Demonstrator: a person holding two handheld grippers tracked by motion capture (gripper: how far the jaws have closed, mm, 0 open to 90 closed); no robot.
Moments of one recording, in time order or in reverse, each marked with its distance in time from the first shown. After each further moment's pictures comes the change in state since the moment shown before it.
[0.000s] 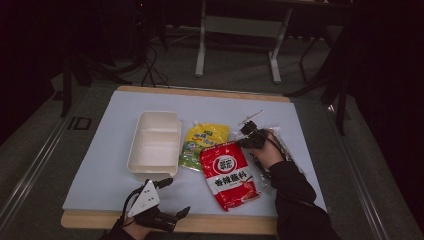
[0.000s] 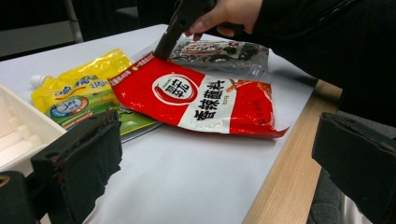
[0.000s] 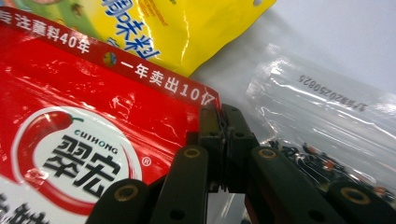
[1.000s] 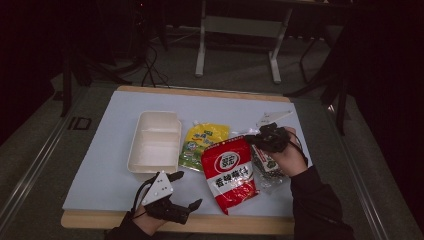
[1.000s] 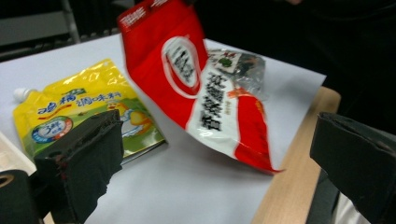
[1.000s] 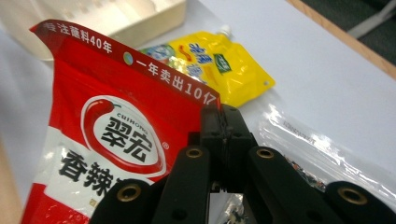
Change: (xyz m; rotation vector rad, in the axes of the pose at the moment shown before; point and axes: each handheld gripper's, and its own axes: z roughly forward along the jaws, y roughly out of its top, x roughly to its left) left arm -0.006 0.039 0.024 0.048 -0.012 -0.038; right arm 0.041 -0.013 -0.110 -0.251 0.013 -0.171
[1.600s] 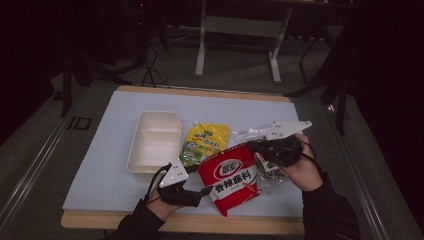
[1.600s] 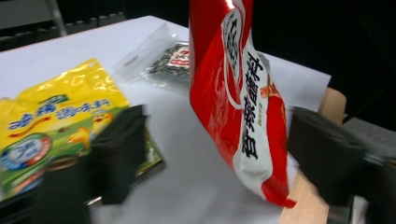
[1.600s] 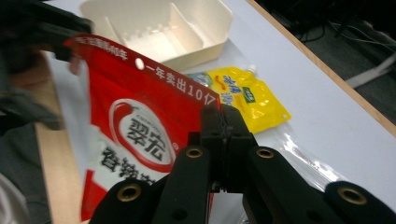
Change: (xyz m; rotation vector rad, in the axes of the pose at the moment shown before) left arm 0.012 0.015 0.037 0.034 -0.050 -0.008; right arm 0.047 0.006 -0.059 -0.111 0.032 -0.144
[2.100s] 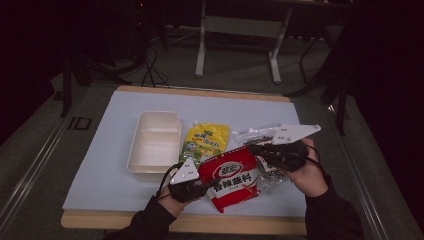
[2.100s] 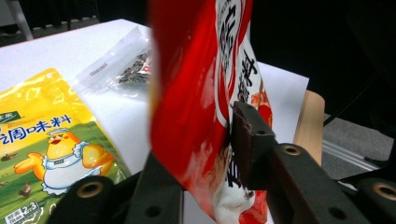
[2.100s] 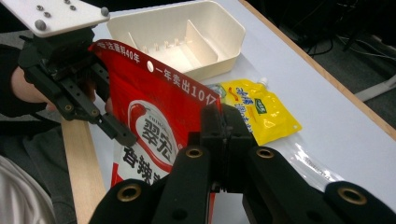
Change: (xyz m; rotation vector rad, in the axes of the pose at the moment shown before) left arm -0.004 0.005 0.022 -0.010 -0.090 0.026; right arm 0.010 0.001 -0.016 -0.047 0.033 -0.006
